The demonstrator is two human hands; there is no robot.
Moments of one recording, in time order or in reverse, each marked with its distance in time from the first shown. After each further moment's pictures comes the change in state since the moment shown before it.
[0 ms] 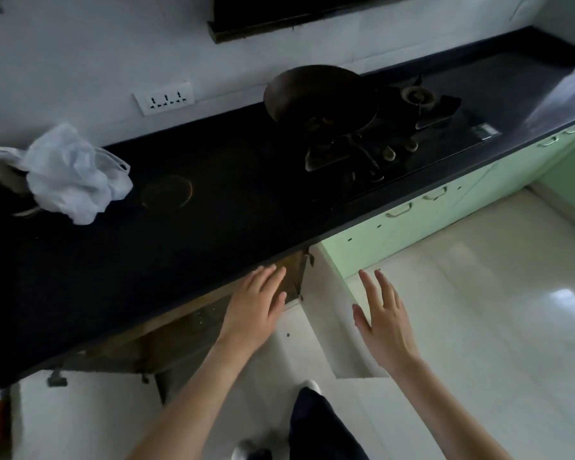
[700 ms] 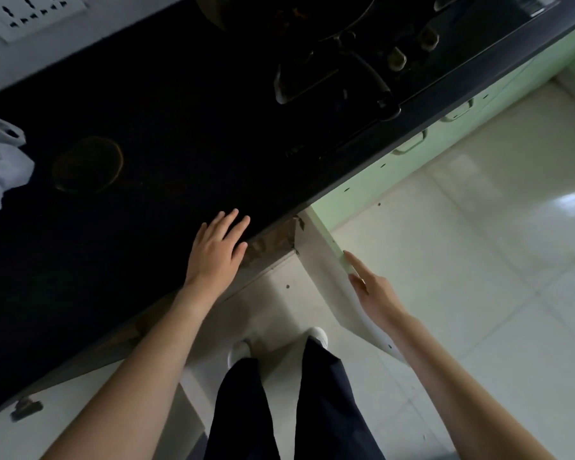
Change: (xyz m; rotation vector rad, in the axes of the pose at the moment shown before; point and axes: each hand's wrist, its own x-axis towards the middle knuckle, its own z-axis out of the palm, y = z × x) left_hand 0.134 -0.104 0.071 0.169 -0.109 0.026; right_hand 0.074 0.055 0.103 0.395 -0.440 0.370
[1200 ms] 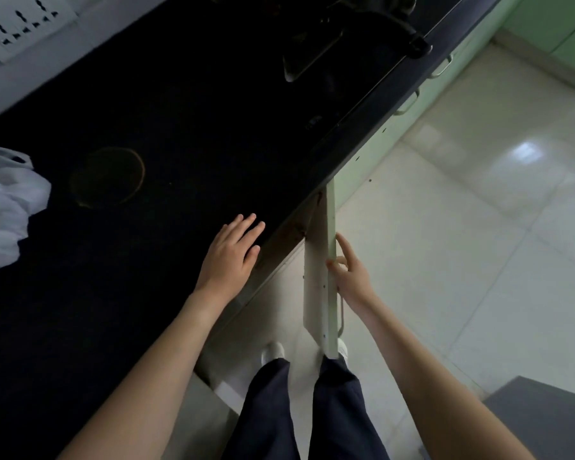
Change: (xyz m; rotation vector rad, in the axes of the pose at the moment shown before) left_hand -0.037 -0.088 -0.016 -0.157 -0.070 0.296; right_hand -0.028 -0.109 0.138 0.691 0.239 0.187
